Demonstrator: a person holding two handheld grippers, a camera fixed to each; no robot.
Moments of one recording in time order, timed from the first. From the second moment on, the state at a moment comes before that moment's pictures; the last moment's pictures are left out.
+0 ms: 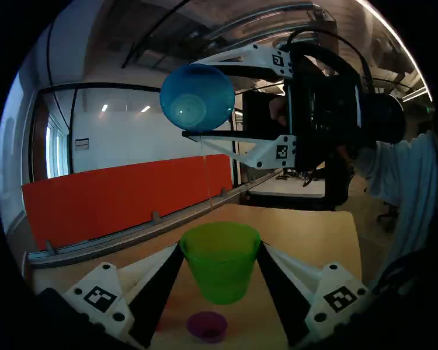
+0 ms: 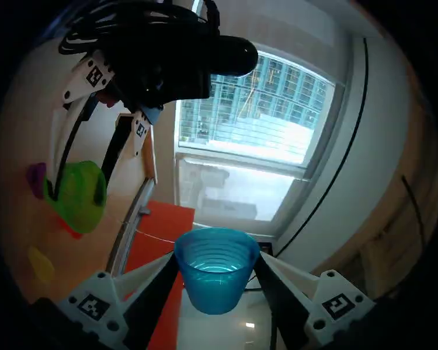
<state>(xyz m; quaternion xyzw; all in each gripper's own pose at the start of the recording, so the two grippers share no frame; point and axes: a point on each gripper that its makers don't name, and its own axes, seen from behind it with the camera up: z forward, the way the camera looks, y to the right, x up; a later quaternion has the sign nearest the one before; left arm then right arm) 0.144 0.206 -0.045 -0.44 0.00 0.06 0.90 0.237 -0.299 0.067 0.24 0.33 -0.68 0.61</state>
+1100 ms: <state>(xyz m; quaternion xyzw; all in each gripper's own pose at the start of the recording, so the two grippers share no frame) 0.153 0.198 -0.042 -0.42 0.01 0.07 0.90 0.207 -0.269 0.055 0.34 0.22 -0.40 0.82</state>
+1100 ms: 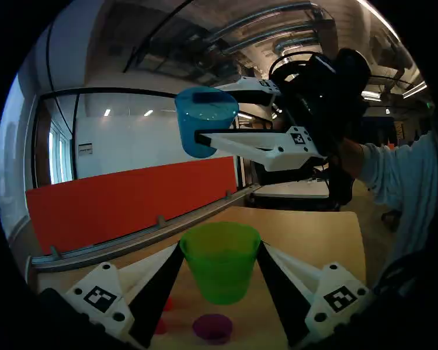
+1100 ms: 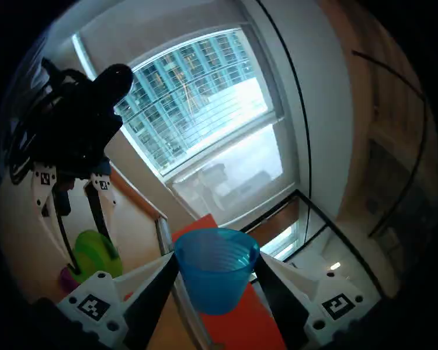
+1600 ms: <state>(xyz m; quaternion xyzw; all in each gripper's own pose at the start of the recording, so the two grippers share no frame) 0.158 0.194 -0.039 -0.42 0.01 0.07 0.91 0.184 -0.267 0.030 0.41 0.09 -0.14 0.89</state>
